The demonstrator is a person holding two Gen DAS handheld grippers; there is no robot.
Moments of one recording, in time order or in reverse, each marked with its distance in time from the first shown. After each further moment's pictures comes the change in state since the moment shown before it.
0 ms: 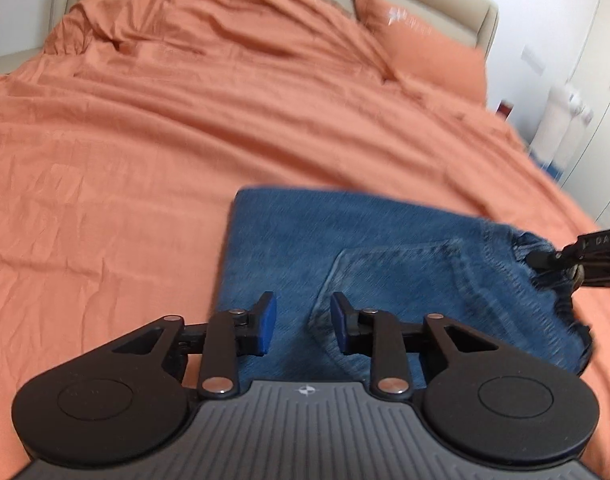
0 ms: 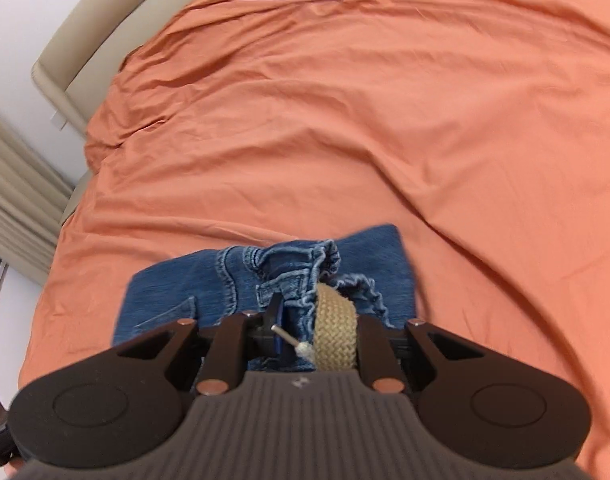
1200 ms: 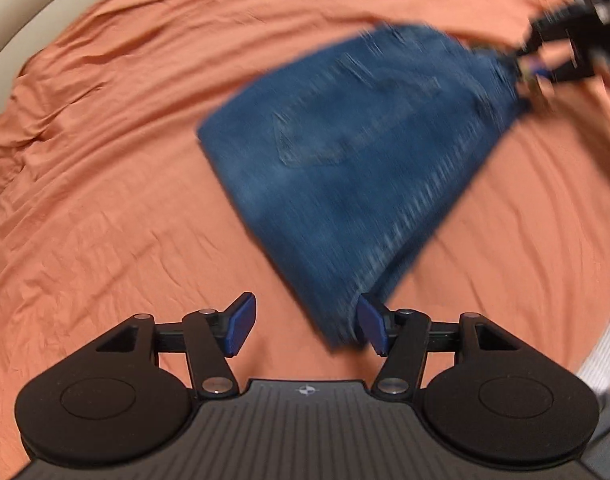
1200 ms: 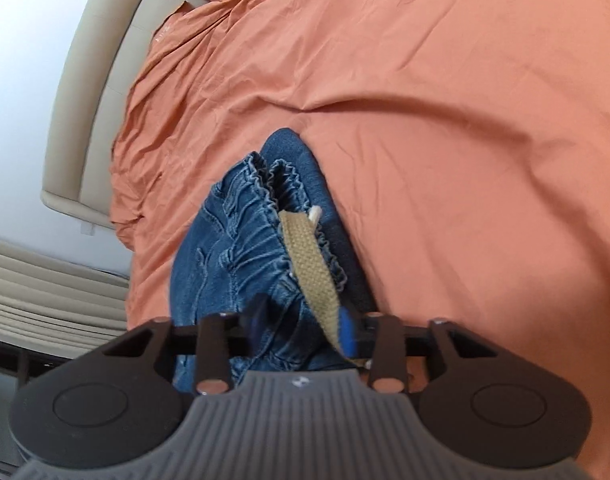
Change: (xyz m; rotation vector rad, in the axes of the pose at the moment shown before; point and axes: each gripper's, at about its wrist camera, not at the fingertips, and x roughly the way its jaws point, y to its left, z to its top) left arm -0.092 -0.037 -0.065 0.711 0.295 0.077; right arm -0.069 -0.085 -0.109 0.464 -0.027 0.212
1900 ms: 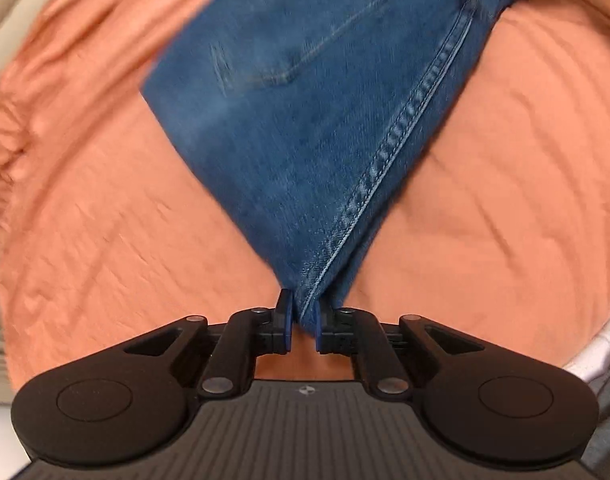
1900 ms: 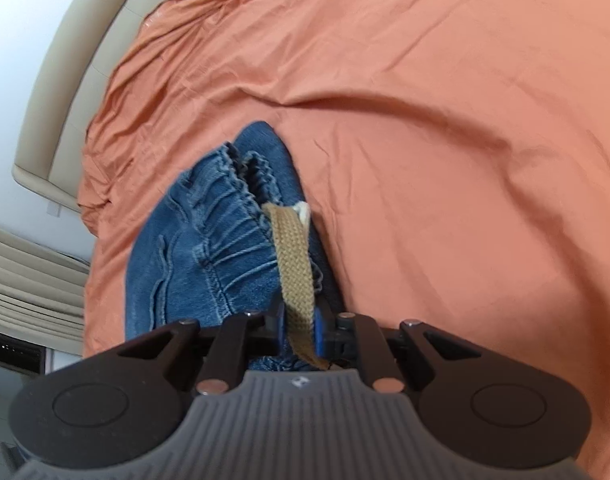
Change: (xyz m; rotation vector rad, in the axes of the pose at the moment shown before) left arm 0.053 -0.029 -0.011 0.147 0.205 0.062; right arm 0.006 0.000 -0.007 -0.100 -0.007 -0.140
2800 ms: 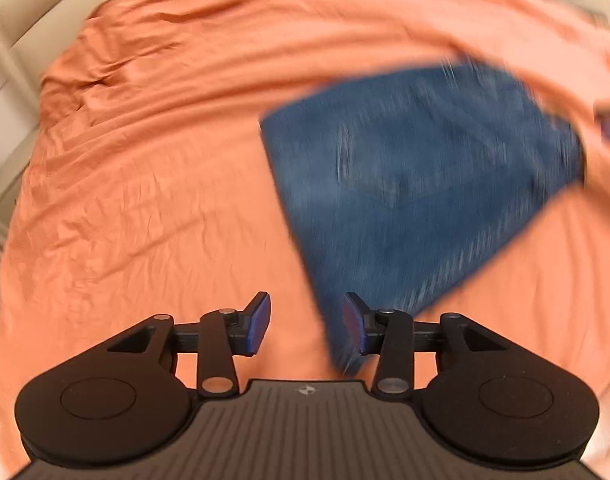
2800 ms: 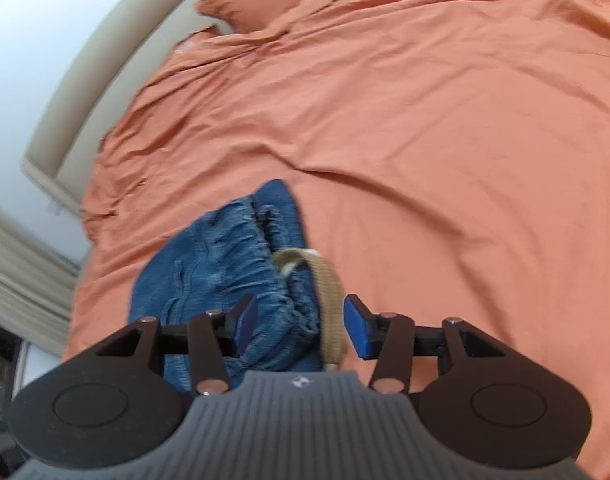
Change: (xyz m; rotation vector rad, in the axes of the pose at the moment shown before) left arm -0.062 0.073 0.020 -0.469 -0.176 0.004; right arm -0.061 0.015 -0.002 -0.150 -0.153 -0.013
